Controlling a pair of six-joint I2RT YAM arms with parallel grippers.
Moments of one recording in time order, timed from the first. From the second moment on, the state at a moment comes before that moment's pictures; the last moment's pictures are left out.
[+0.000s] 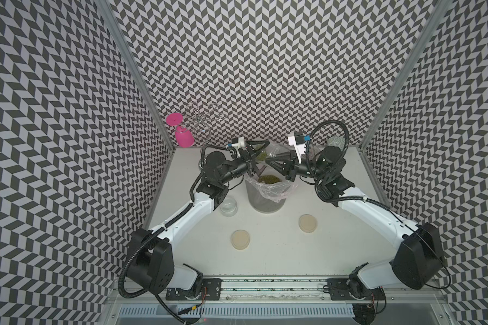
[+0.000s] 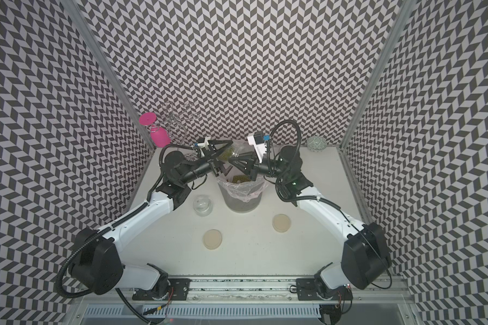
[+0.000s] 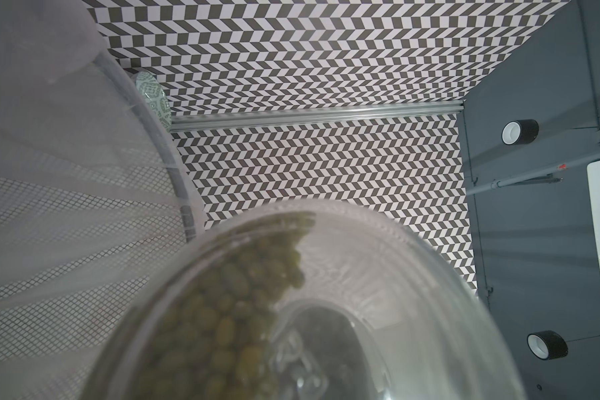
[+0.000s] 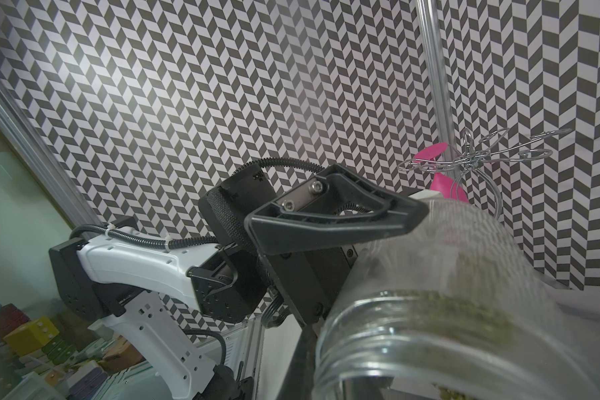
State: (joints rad) left arm -0.46 1.43 1.07 0.58 0.63 -1.63; right arm 0.53 1.46 1.18 0.47 -0.85 0.44
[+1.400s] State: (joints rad) left arm -0.45 1.52 1.23 0.34 0.60 -1.29; right arm 0.46 1.21 1.10 0.12 -0.82 0.25
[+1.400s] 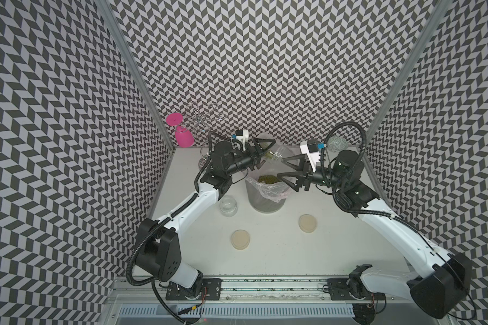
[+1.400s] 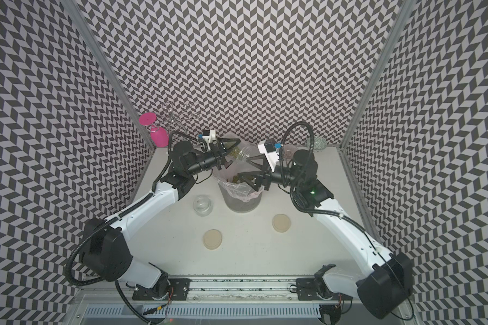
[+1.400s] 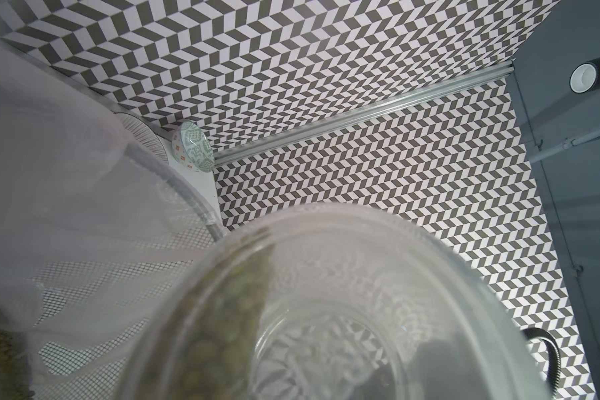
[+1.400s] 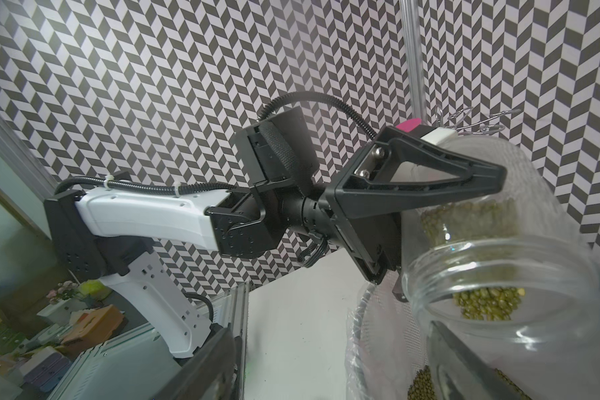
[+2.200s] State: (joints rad) left arm -0.43 1.54 1.37 0.02 0.44 -0.71; right arm 0.35 1.06 1.03 0.07 -0.81 0.29
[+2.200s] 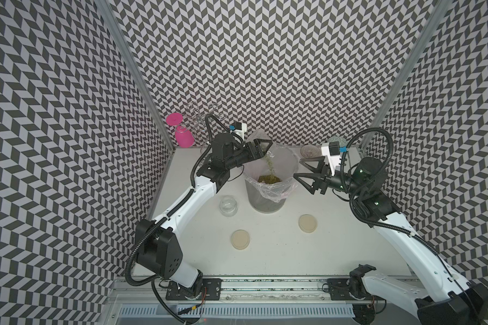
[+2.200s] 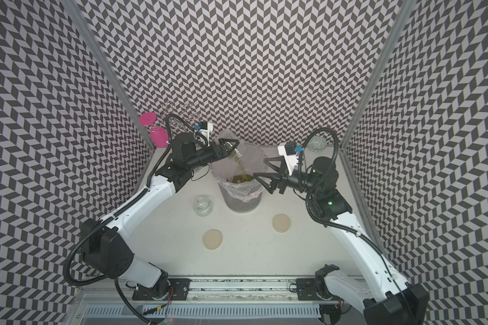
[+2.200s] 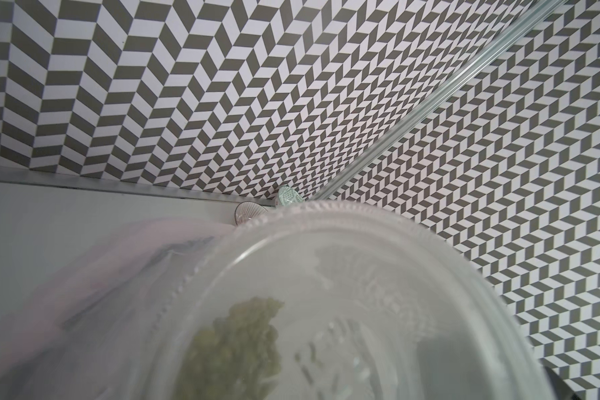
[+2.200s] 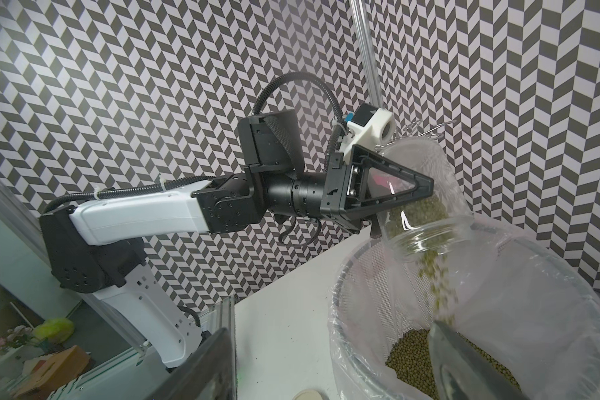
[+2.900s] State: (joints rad) left arm -0.61 1.54 1.43 -0.17 0.04 -0.31; right arm 0.35 1.03 0.99 0.07 -0.77 0.29
